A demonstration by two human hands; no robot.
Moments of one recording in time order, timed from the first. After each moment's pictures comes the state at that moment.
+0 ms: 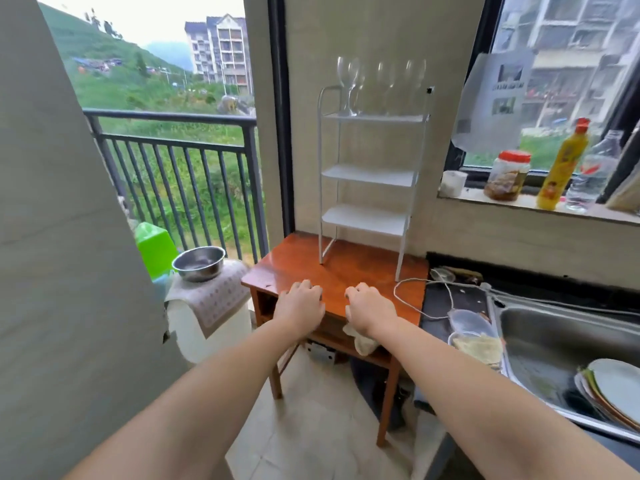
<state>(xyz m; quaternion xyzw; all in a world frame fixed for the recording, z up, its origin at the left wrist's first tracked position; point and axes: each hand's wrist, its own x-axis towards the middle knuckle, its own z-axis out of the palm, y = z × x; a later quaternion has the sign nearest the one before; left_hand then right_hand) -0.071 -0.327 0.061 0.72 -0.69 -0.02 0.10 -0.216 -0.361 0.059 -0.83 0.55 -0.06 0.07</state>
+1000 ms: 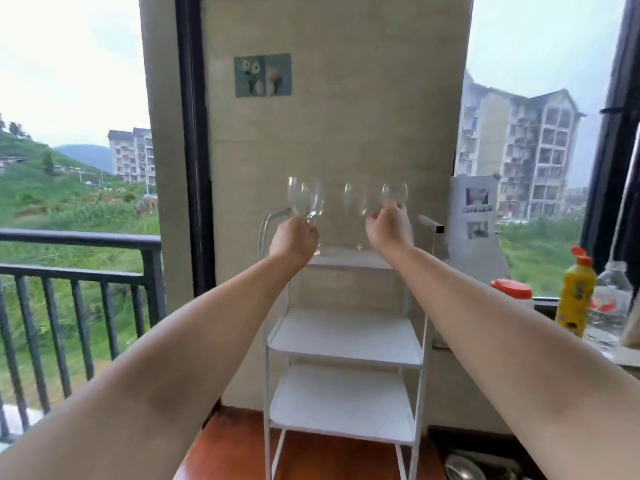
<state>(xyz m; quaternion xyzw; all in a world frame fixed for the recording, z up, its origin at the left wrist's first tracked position) -0.043 -0.795 0.320 0.60 -0.66 -0.06 0.45 -0.199 -0.789 0.337 -0.59 0.64 -0.49 0.00</state>
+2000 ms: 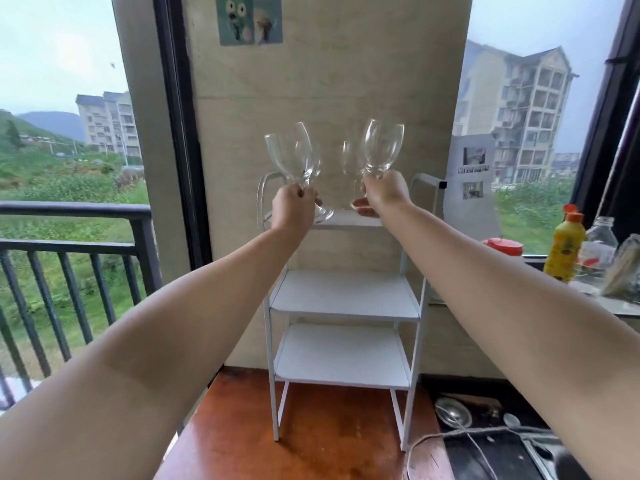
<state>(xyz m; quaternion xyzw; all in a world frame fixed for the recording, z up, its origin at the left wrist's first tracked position) -0.043 -0.789 0.299 0.49 -0.60 -0.19 0.61 -0.185 -0.779 0.331 -0.50 0.53 -0.62 0.29</state>
